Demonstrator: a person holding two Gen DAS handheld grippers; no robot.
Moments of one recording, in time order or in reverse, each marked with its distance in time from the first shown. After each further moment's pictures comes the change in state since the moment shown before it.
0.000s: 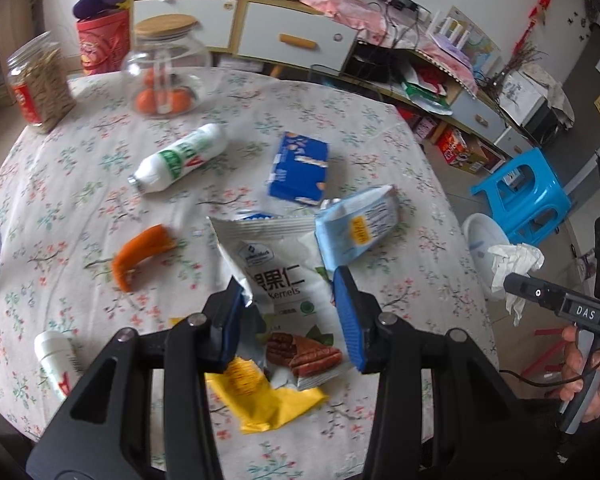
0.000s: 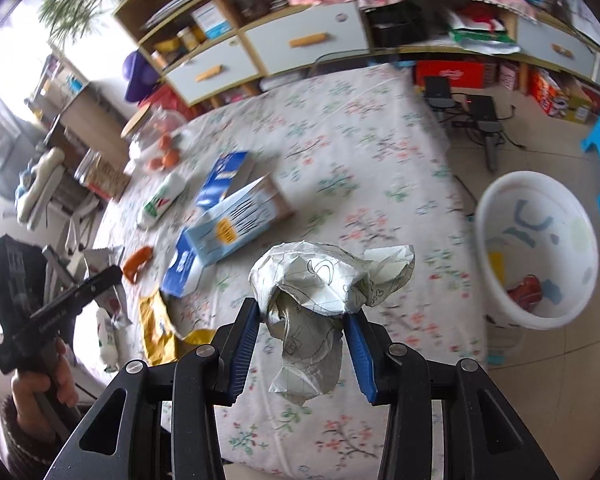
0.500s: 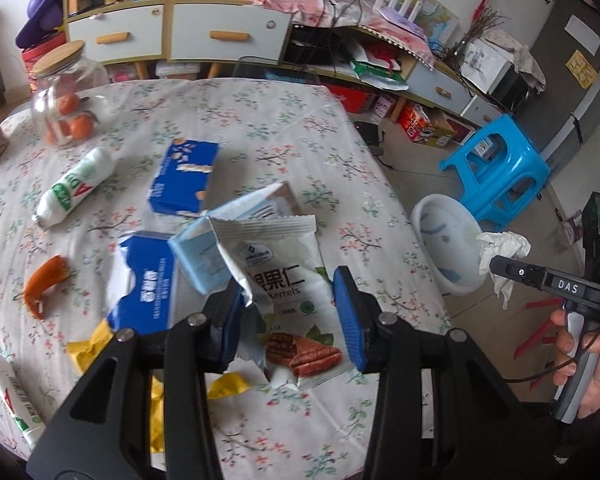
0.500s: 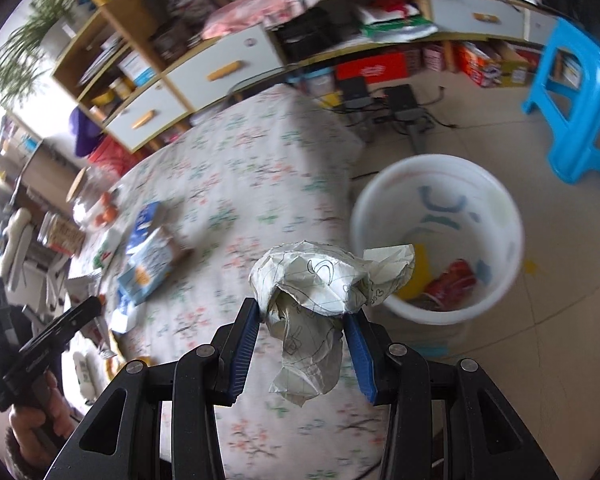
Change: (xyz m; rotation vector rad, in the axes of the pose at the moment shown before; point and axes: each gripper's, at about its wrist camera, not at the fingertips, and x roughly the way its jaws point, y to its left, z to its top) left arm 0.033 -0.095 0.009 0.114 0.027 -0.073; right arm -0.036 -0.110 0.001 0.191 -0.053 -0.097
